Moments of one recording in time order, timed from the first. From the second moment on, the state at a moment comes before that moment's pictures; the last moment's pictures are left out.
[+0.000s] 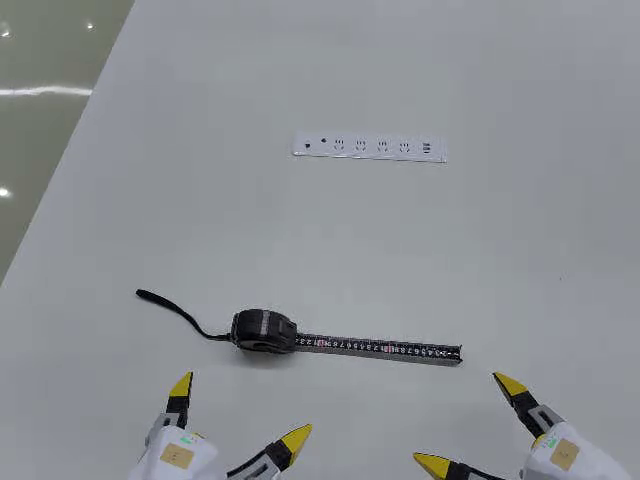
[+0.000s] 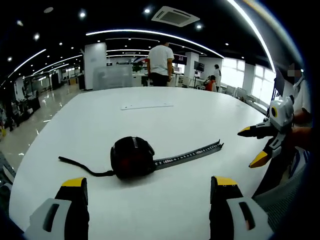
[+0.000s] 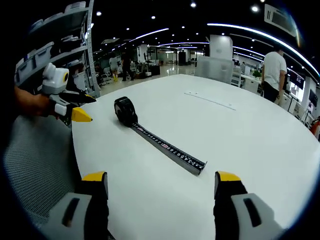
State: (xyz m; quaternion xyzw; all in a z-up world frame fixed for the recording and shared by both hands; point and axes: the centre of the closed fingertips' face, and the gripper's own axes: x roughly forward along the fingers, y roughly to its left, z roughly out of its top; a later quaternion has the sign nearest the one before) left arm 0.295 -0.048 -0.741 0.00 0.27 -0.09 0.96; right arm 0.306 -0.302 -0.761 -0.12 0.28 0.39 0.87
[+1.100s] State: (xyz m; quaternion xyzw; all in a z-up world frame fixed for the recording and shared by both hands) left arm 0.351 -0.041 -0.755 -0.02 0.26 -0.03 0.96; right arm 0.356 -0.325 -0.793 -0.23 0.25 0.51 0.79
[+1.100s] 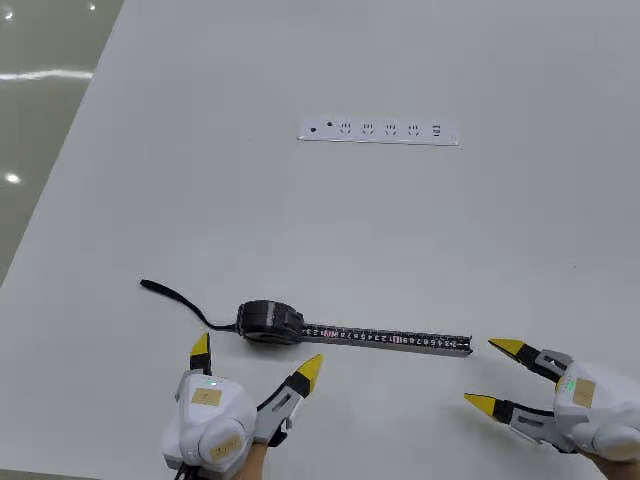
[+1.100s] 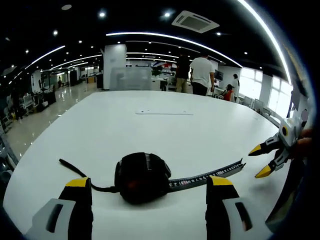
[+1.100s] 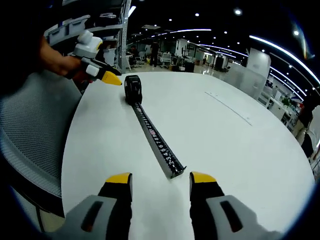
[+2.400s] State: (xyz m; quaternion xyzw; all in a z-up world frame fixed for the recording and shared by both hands) left arm 0.389 -0.037 -0.792 -0.03 0.31 0.01 0.95; right arm 0.386 -0.312 -0.824 -0.24 0.29 0.60 0.71
